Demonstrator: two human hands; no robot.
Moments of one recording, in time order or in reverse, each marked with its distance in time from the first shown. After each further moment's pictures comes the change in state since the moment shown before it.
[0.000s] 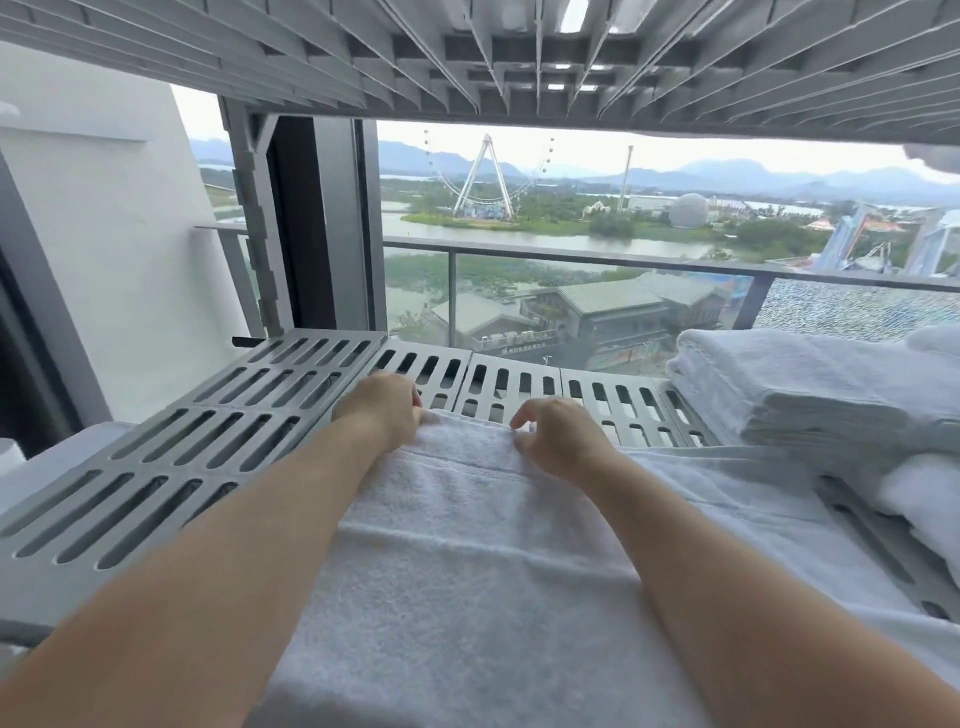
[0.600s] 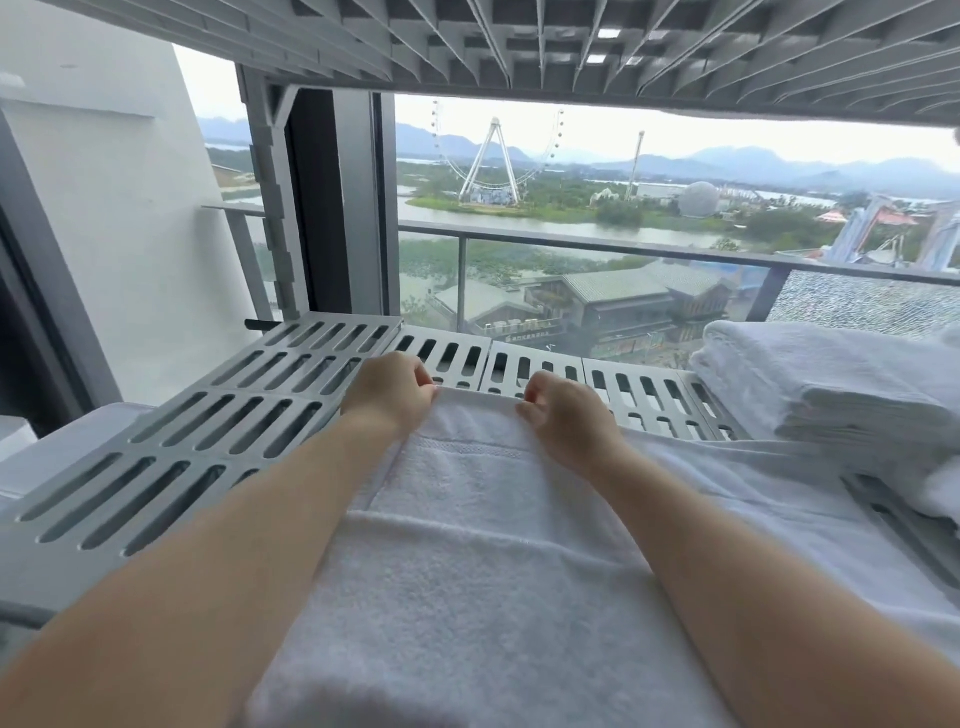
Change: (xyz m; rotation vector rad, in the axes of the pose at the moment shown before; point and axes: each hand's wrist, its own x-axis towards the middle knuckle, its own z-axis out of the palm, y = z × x) left_hand -0.001 -0.017 0.000 -0.221 0.226 0.014; right_hand 0.009 -0.022 0.013 0.029 0.165 -0.043
